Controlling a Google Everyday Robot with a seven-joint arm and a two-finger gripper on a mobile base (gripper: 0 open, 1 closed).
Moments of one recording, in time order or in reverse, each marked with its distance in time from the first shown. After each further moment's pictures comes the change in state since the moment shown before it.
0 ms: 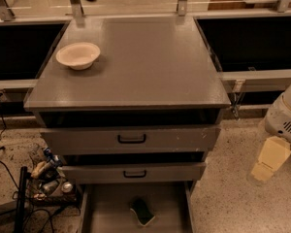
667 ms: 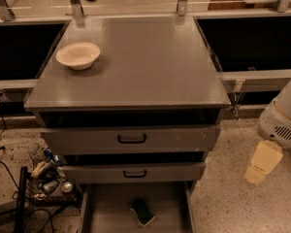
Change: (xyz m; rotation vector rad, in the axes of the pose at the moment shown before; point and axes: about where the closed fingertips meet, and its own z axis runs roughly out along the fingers) arm -0.006 0.004 0.017 -0.028 0.006 0.004
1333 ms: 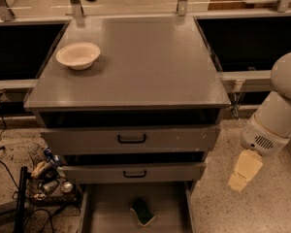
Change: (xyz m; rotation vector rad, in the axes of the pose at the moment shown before) arm -0.010 0.010 0.050 -0.129 -0.004 0.027
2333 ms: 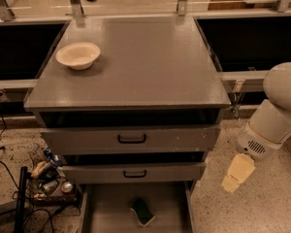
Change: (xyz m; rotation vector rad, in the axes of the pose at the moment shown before) arm 0.001 -0.007 0.025 -0.019 0.009 0.076
